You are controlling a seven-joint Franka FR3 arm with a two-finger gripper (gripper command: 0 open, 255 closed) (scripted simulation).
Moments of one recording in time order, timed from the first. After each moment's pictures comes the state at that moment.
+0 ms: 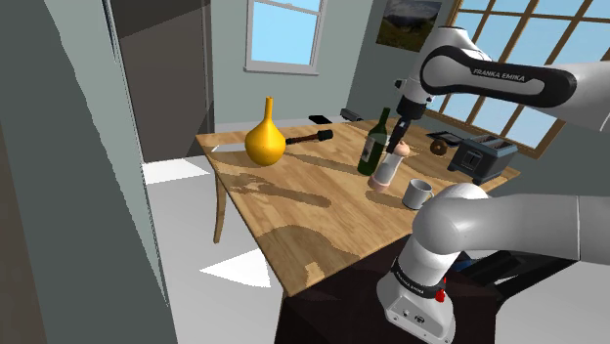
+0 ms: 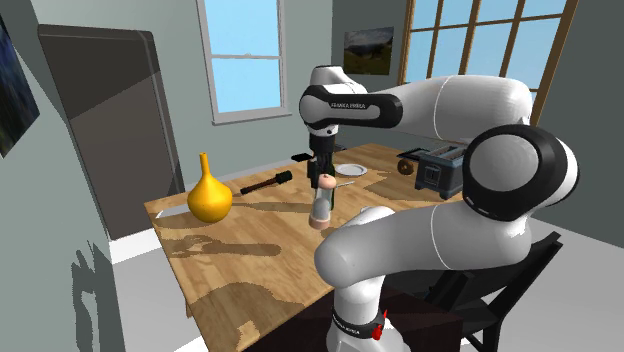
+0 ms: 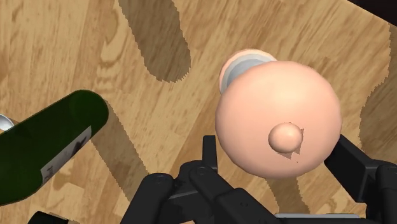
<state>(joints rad) -0.17 -1.03 -0.38 -2.64 -0.35 1.75 -0.49</state>
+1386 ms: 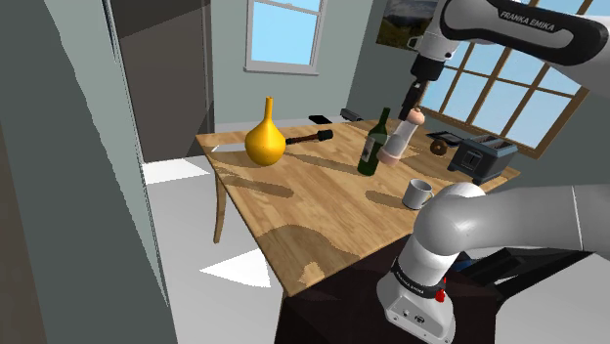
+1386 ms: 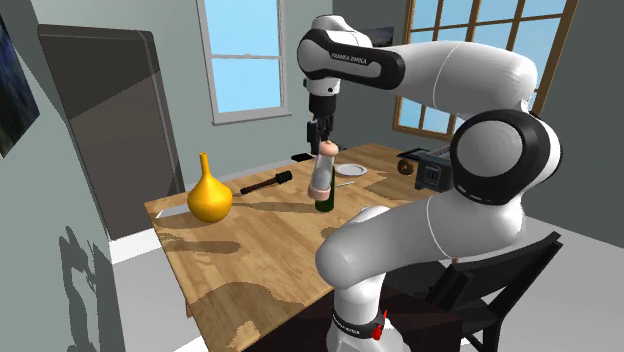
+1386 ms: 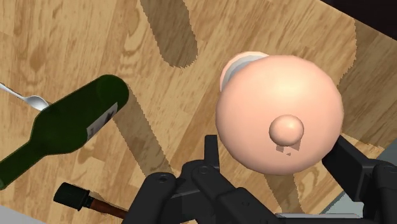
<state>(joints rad) -0.14 -0.95 -0.31 -2.33 -0.28 1.52 -0.51</state>
